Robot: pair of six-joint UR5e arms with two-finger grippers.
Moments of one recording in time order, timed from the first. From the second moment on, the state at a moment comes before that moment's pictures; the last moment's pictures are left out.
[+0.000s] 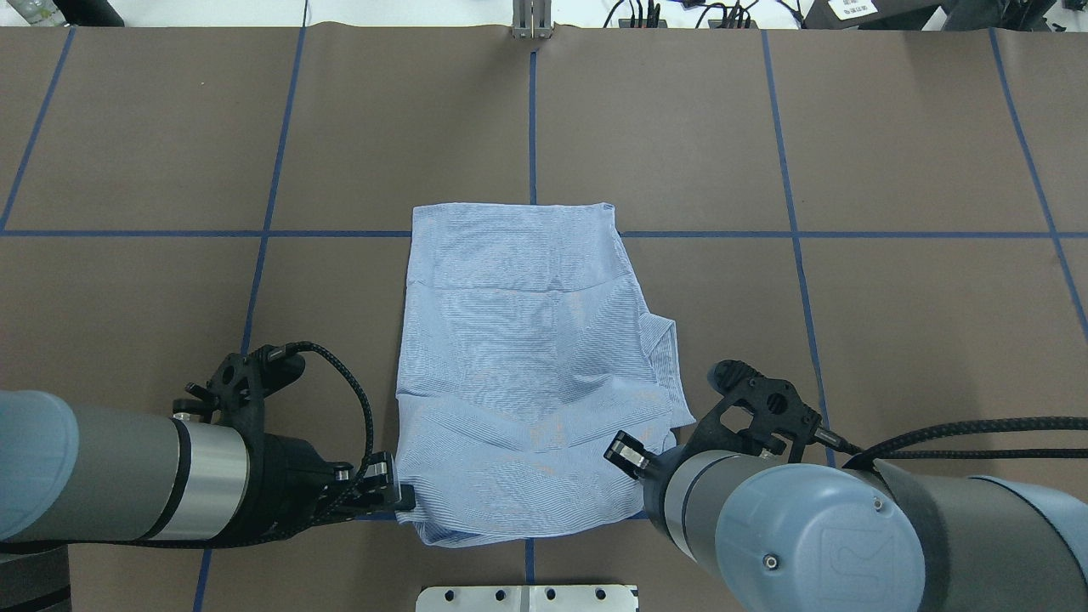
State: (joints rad) left arm -0.30 -1.75 -2.28 -2.03 -1.87 -1.76; right arm 0.15 -1.10 2.36 -1.99 1.48 2.07
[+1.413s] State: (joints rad) left arm -0.67 -2.17 -1.74 -1.81 -1.87 -1.42; right arm 0.55 -0.82 1.64 -1.63 1.50 1.70
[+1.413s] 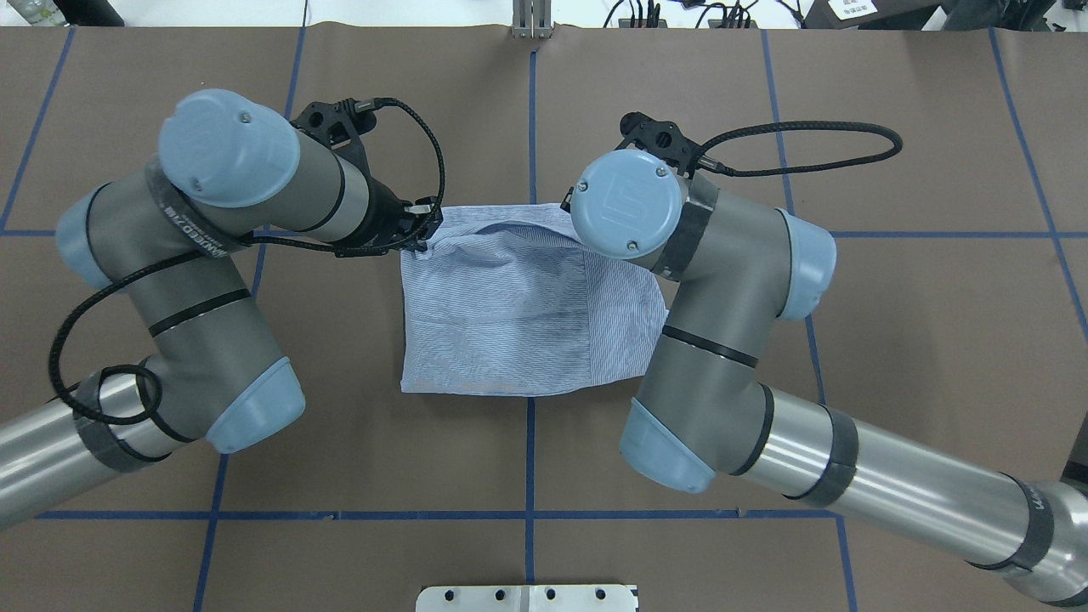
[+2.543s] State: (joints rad) left arm -0.79 -2.22 -1.44 -2.05 -1.94 -1.18; right arm 0.72 -0.71 1.36 -1.49 1.77 1.37
